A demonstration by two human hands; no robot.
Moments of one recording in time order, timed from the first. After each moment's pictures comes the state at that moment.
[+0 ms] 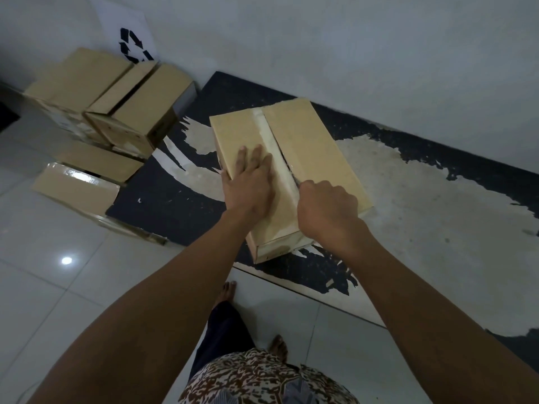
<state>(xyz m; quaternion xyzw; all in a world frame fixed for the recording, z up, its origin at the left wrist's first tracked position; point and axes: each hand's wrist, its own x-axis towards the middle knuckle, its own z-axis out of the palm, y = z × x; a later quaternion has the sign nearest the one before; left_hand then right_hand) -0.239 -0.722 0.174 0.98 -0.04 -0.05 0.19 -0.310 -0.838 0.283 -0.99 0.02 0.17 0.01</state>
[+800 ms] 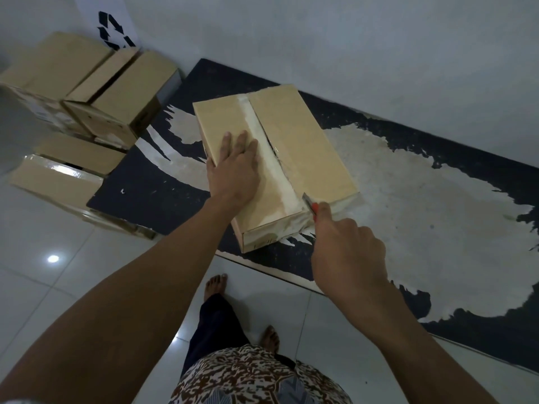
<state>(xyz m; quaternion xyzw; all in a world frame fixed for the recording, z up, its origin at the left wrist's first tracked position) -0.239 -0.720 0.173 0.98 -0.04 -0.03 0.20 -0.395 -0.862 0.285 -0.99 0.07 0.13 0.04</state>
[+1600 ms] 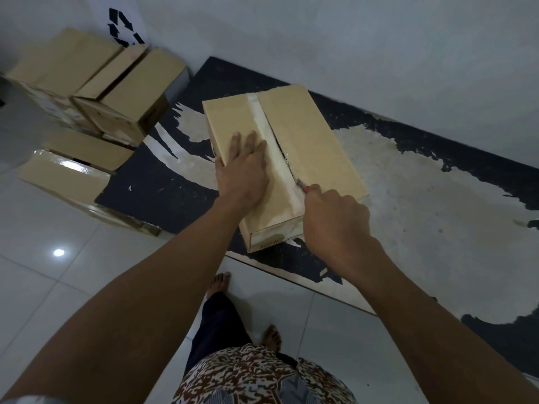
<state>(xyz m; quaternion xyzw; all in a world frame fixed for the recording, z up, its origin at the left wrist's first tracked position) -0.239 -0.721 0.173 0.98 -0.04 -0.04 0.19 -0.349 -0.851 0.277 -0.99 0.01 0.12 -0.01</state>
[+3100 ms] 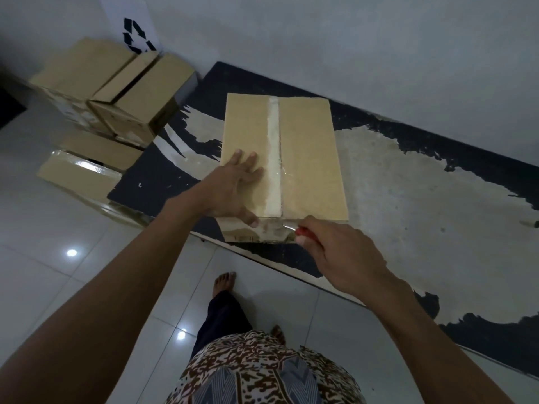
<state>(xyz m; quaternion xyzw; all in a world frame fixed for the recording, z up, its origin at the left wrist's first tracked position) -0.274 -0.664 0.208 0.93 -0.22 -0.22 0.18 -0.398 -0.895 0.240 -0.97 -0.11 0.12 0.18</state>
